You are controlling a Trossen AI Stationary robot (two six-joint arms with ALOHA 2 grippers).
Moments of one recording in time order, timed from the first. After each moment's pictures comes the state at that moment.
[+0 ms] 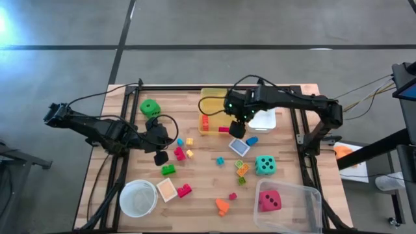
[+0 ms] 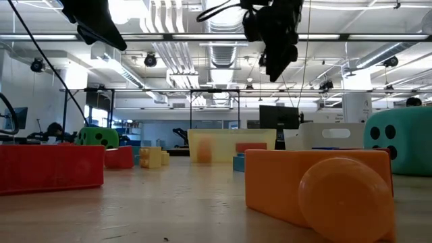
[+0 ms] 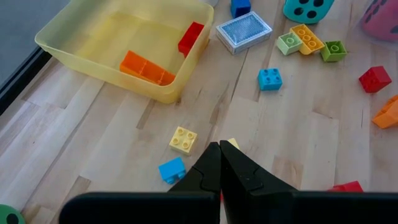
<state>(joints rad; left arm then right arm) -0.29 1.04 0.91 -0.75 -0.44 -0.47 -0.20 1.69 1.60 -1.19 0.00 0.23</state>
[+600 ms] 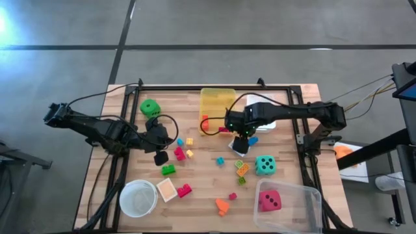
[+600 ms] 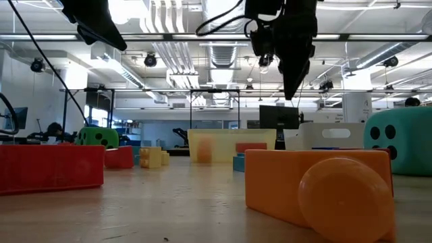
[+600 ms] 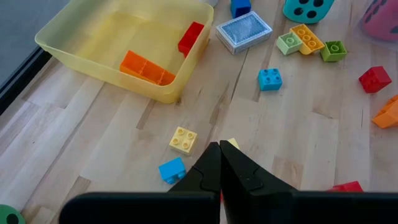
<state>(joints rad) -0.29 1.04 0.91 -0.75 -0.44 -0.47 -0.09 1.68 1.40 -1.10 -0.01 0.29</state>
